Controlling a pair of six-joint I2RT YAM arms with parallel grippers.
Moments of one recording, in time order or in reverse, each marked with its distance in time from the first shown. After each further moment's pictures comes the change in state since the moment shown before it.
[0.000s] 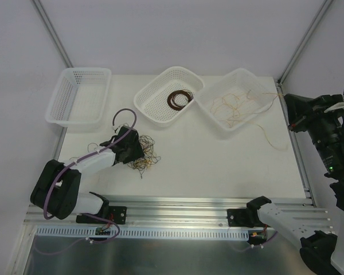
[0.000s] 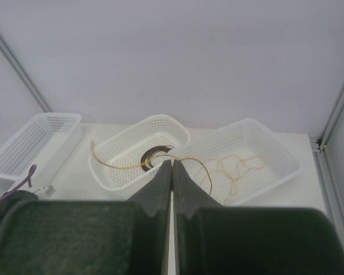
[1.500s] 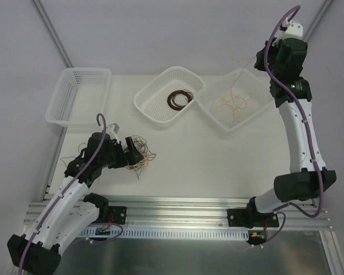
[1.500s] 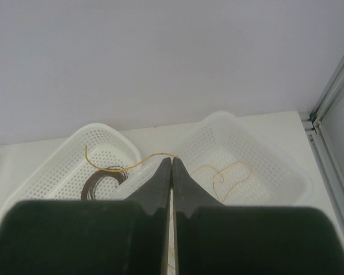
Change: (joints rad) left arm 0.097 -0.635 0.024 -0.376 0.318 0.192; right arm -0.322 0.617 -0.015 0.437 -0.115 0.047
